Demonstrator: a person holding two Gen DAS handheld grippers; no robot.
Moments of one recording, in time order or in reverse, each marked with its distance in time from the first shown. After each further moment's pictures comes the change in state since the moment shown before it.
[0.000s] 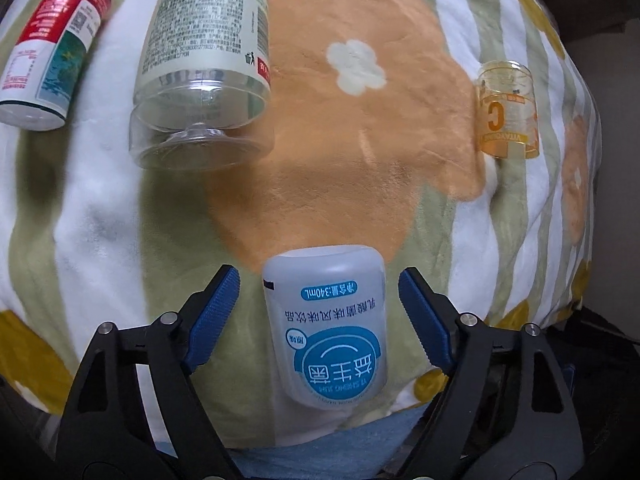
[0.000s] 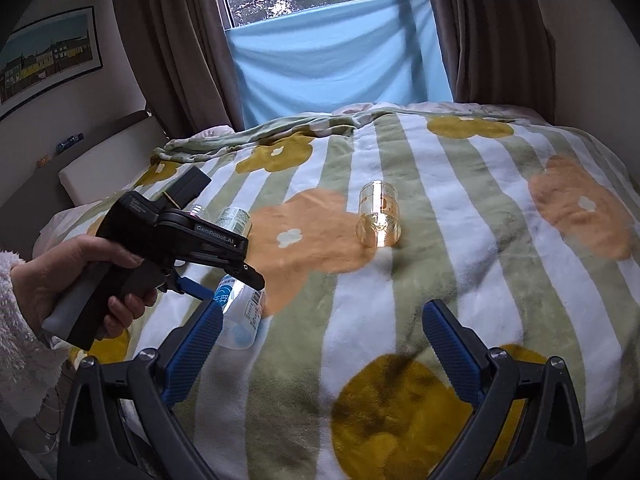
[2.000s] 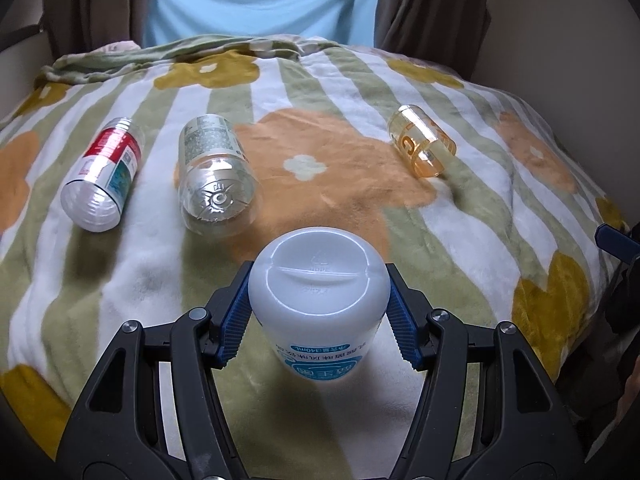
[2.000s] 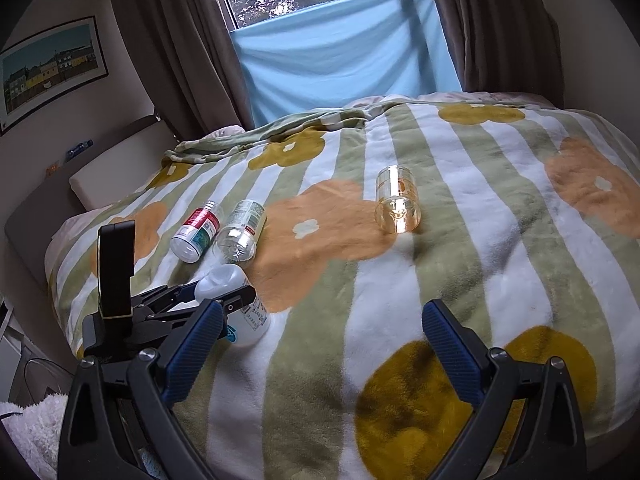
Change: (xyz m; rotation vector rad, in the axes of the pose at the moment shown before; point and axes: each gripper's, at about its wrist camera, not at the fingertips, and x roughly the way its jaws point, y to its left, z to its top) left arm -0.023 -0.001 -0.110 0.428 -0.732 0.035; right arm 0.011 0.003 -0.012 0.029 0.004 0.068
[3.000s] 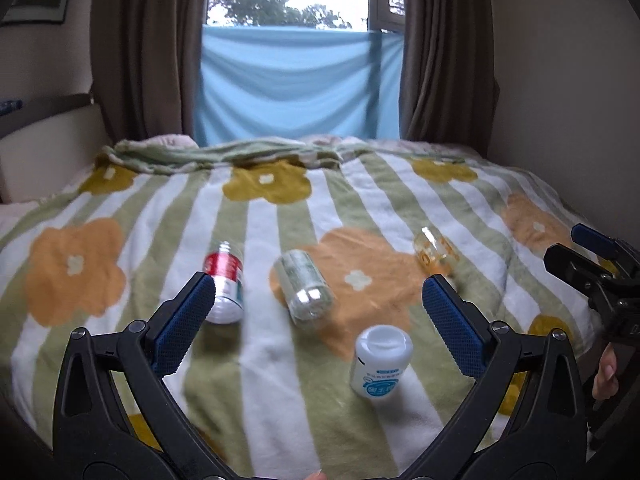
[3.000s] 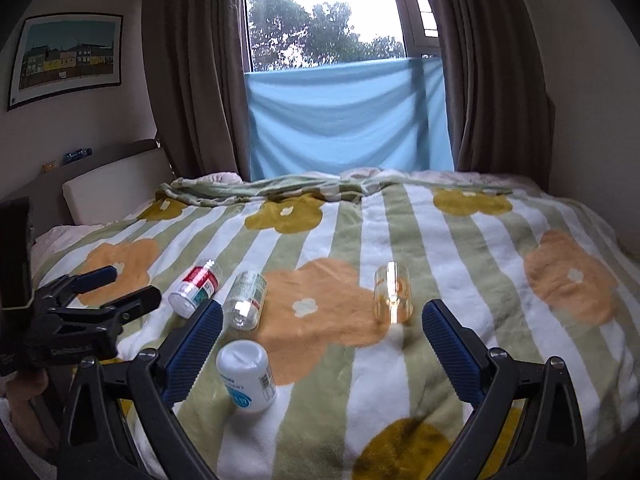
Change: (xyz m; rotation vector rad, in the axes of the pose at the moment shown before) left arm -0.162 0.026 0.053 0.023 -0.305 0.144; right arm -0.039 0.062 0.053 -0.150 -0.248 -0.135
